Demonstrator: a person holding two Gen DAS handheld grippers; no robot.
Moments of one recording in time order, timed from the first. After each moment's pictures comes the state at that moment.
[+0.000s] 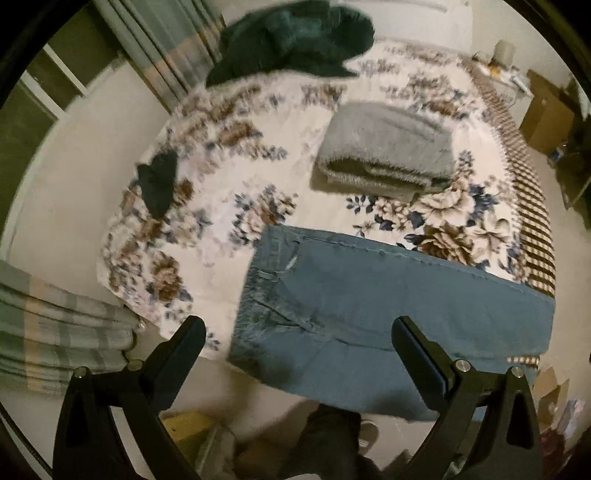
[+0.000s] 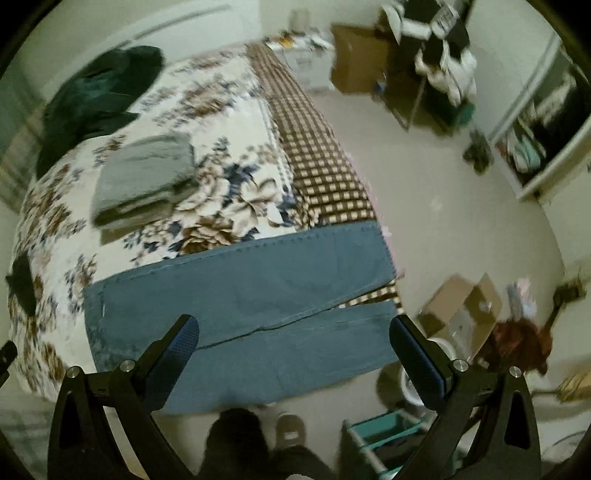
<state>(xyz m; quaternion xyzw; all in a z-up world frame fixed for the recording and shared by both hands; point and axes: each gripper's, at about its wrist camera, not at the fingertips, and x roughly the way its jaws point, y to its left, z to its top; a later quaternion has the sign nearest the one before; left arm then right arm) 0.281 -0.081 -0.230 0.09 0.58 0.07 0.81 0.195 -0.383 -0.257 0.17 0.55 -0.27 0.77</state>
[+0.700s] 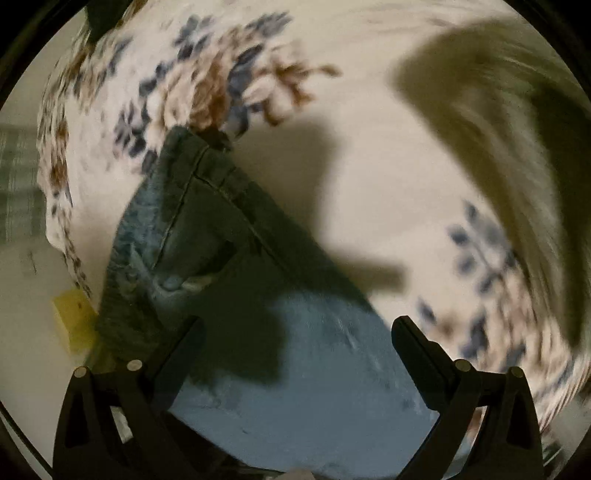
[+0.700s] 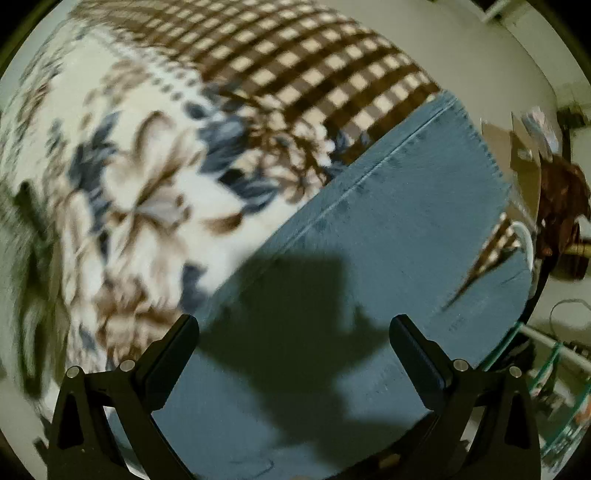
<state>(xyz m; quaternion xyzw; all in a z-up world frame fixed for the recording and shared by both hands) 0.503 0.000 -0.555 -0.17 0.75 0.24 0.59 0.345 -0.520 -0.609 0.40 0.62 -0.39 0.55</state>
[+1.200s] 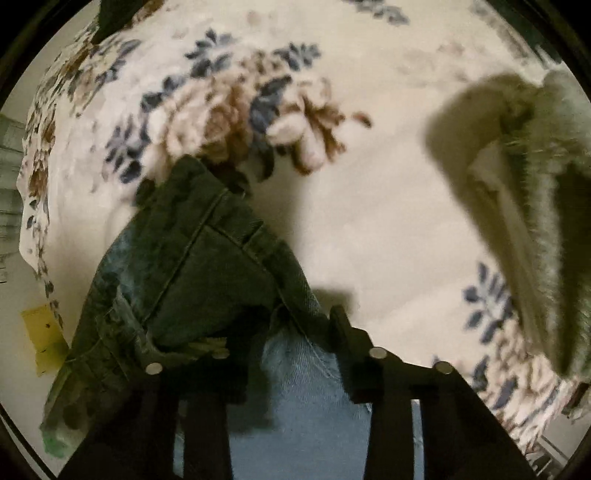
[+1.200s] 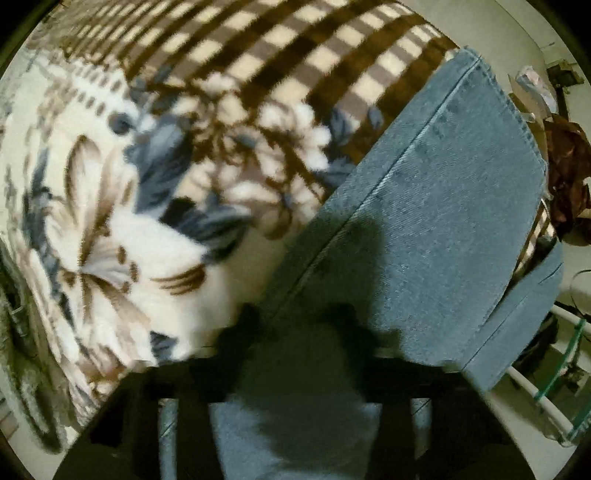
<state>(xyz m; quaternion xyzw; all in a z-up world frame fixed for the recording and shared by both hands) 0.469 0.025 -0.538 -0.21 0.68 0.20 0.68 0.345 -0.532 -0.671 0.46 0.60 -0.39 0.52</state>
